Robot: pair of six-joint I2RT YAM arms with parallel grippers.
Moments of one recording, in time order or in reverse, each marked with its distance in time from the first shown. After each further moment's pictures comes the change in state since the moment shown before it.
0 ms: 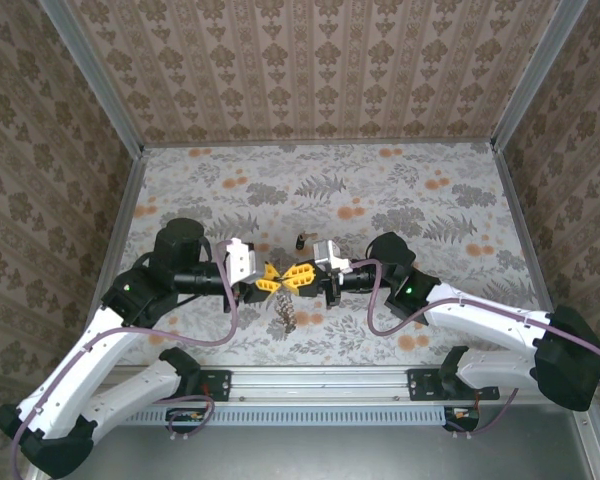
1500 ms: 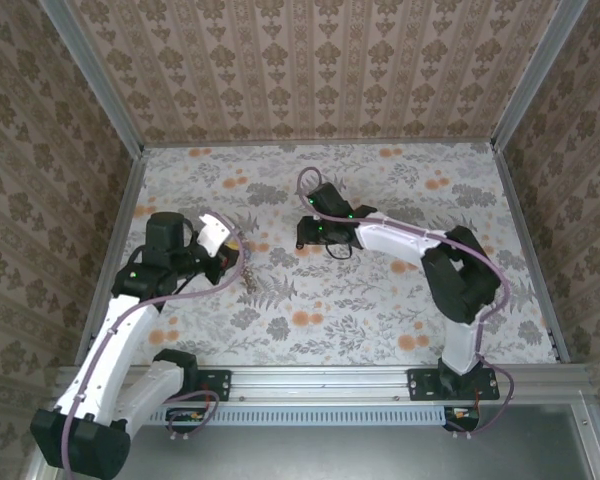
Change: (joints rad) left arm 0.425 0.066 -0.163 0.077 -0.229 -0.119; right arm -0.215 0.740 0.679 -0.919 0.653 0.660
